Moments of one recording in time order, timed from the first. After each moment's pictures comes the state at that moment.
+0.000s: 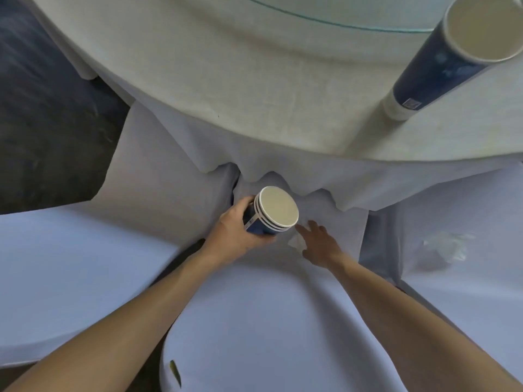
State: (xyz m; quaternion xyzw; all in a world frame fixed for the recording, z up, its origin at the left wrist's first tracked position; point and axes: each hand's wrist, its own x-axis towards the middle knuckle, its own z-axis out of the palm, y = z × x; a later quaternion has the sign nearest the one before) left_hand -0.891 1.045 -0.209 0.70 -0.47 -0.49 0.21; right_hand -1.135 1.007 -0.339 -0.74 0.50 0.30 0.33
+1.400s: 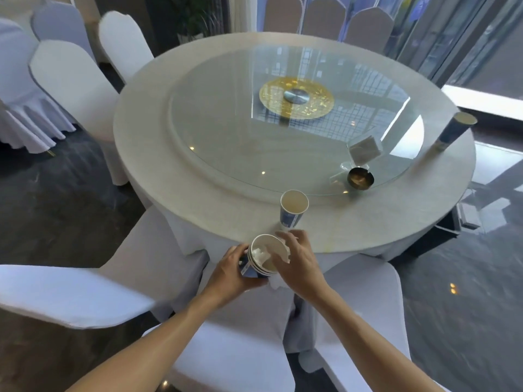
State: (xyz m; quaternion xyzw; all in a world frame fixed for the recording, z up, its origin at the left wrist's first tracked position) left_hand -1.034 1.051 0.043 0.69 -0.53 -0.37 0.33; right_hand -1.218 0.986 0.082 -0.75 0.53 -0.20 0.34
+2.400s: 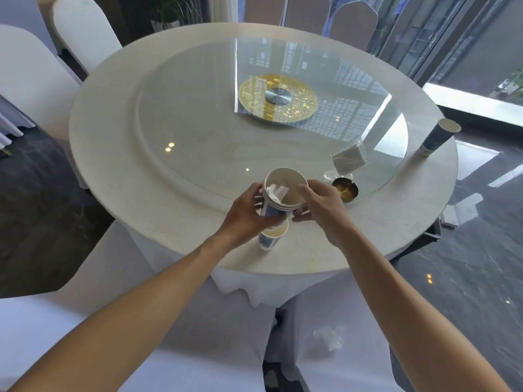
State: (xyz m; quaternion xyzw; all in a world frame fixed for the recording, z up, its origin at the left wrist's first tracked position) left_hand -1.068 0.854 0.119 0.60 -0.53 -0.41 0.43; right_hand -1.248 0.806 0.172 -0.54 0.55 -0.33 0.55
